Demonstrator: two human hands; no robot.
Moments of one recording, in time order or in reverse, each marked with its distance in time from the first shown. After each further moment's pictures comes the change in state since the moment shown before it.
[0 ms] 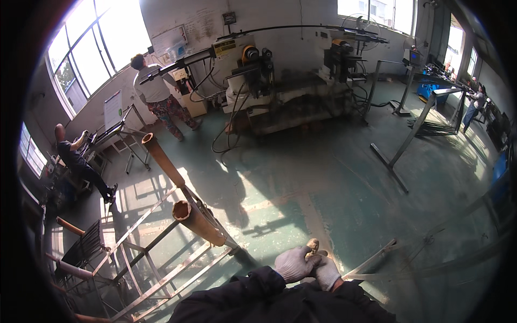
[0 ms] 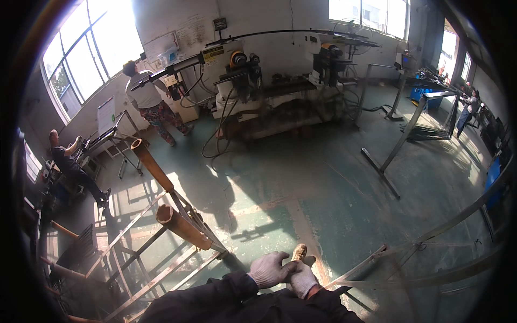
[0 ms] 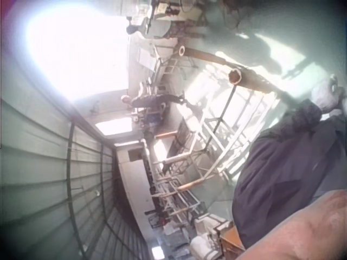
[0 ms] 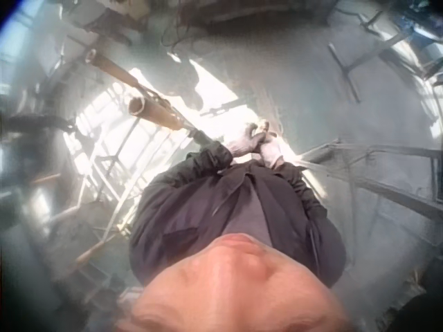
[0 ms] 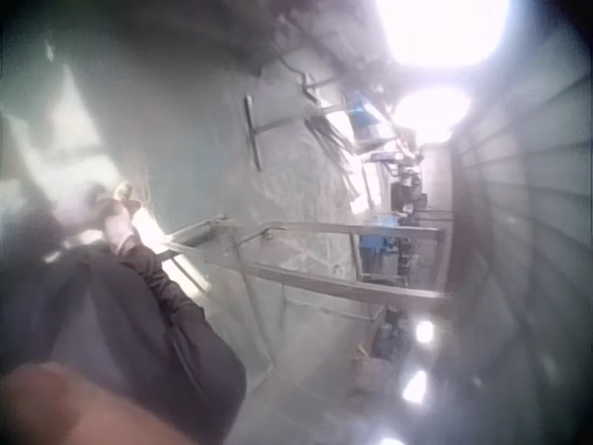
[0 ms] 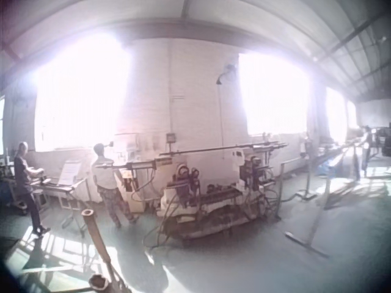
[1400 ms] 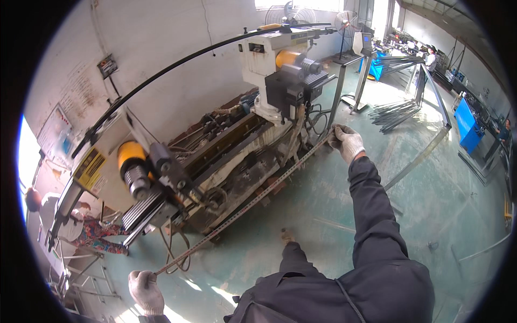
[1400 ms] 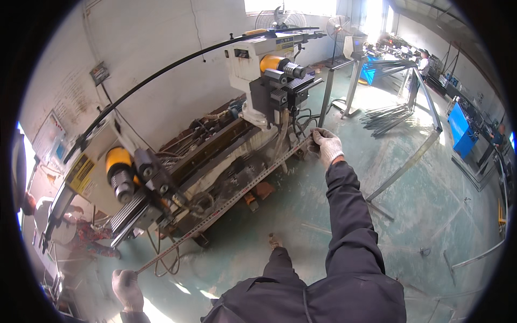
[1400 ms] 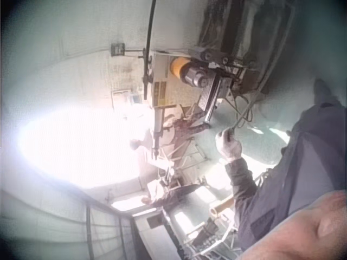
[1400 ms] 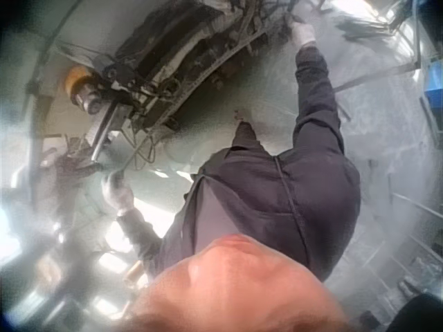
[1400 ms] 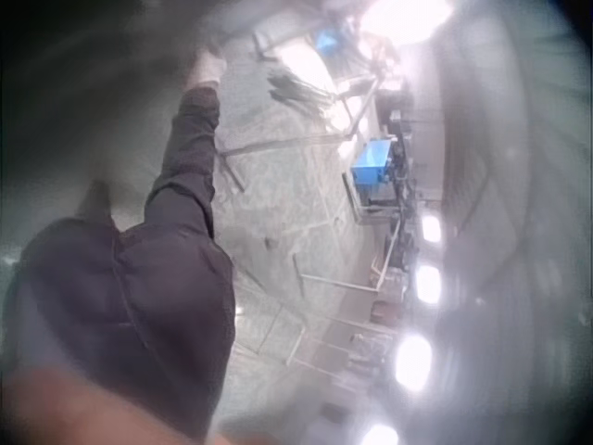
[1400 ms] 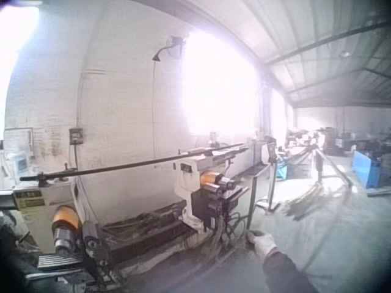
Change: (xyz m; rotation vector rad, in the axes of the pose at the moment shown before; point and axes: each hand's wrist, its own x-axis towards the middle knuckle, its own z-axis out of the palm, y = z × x) left_hand 0.801 -0.205 -0.730 0.329 1.022 0.198; right_hand 1.041 -0.787 -0.361 0.346 0.524 -0.609
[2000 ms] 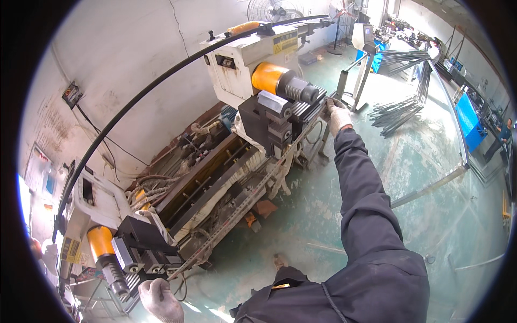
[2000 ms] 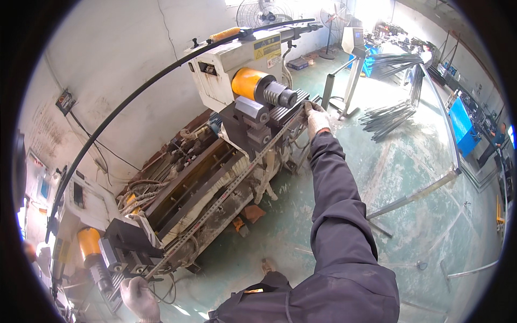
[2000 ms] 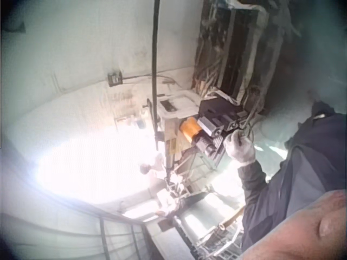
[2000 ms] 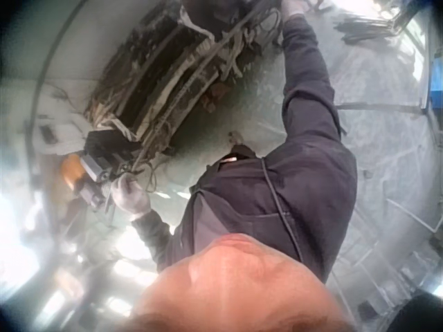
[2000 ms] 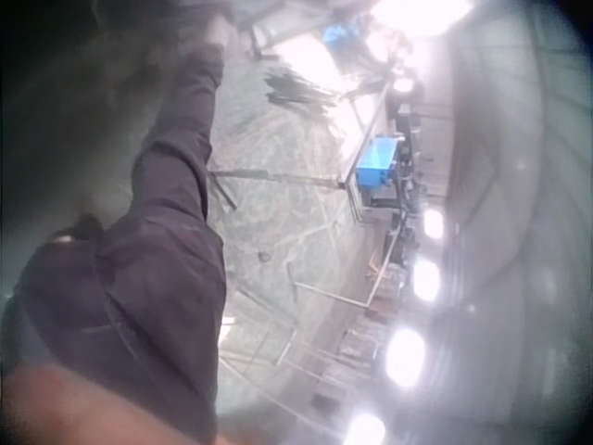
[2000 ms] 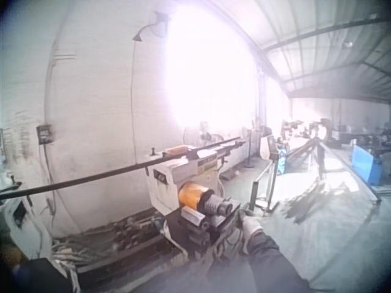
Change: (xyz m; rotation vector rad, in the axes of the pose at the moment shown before) left_hand 0.253 0.242 0.199 0.095 -0.018 0.188; right_hand 0.447 -0.009 -0.018 0.125 0.178 -0.073
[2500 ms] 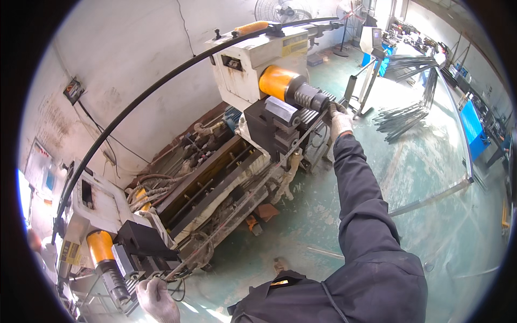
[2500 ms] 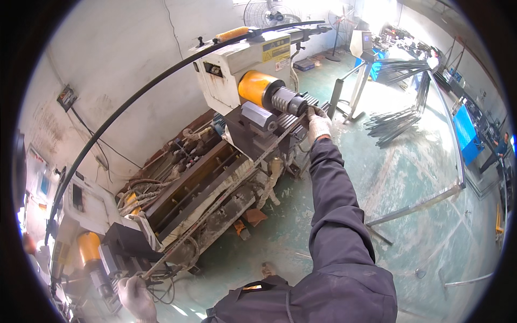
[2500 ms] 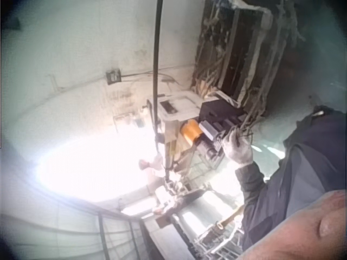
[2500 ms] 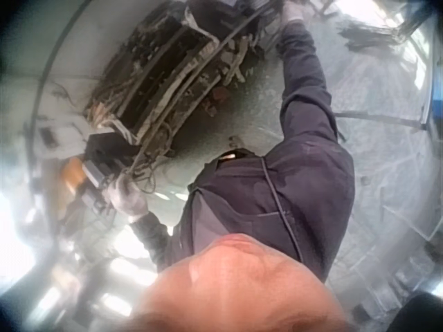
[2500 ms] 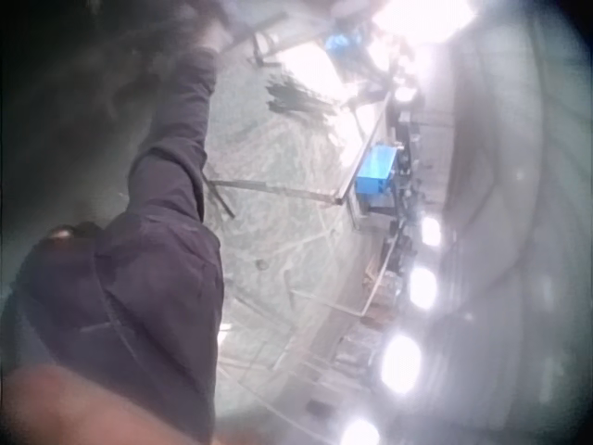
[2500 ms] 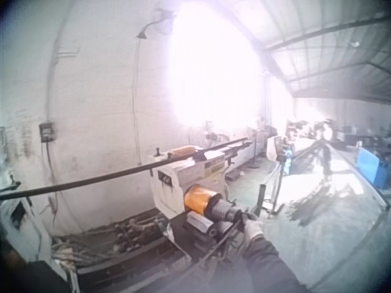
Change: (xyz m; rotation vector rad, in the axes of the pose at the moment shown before) left_hand 0.027 -0.004 0.016 0.026 0.008 -0.010; right_hand 0.035 0.034 0.019 0.035 0.085 -0.057
